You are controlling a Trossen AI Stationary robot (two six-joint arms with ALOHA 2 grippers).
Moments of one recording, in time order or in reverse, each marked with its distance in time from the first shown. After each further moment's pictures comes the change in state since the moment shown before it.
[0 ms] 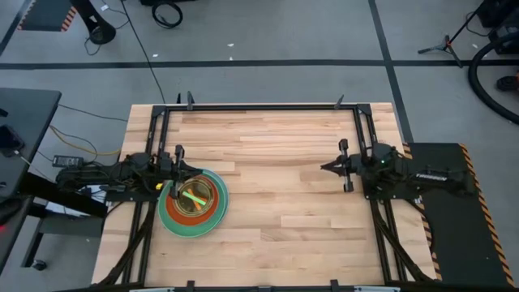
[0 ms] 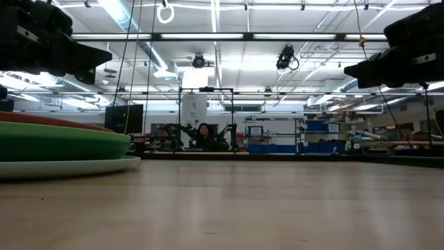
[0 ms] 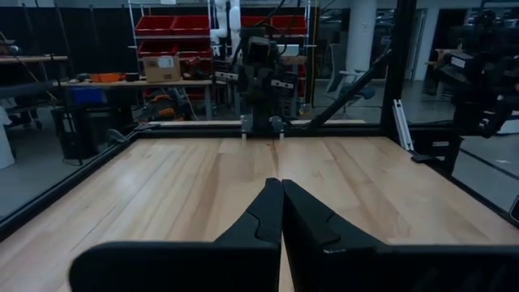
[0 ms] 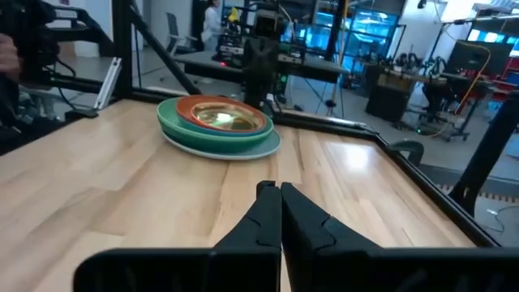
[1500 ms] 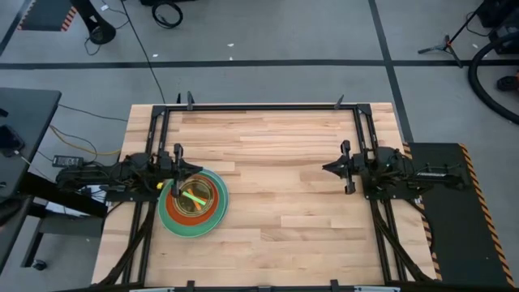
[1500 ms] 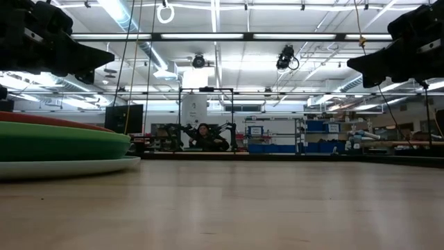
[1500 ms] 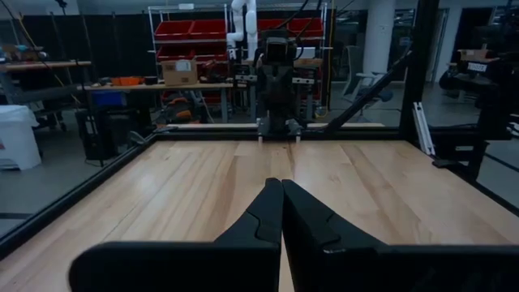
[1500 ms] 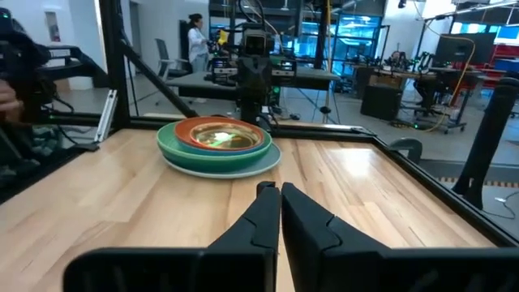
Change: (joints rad) left arm 0.000 0.000 -0.002 0.033 -0.059 0.008; right arm 0.138 -0.083 0.000 -0.031 0.176 0.115
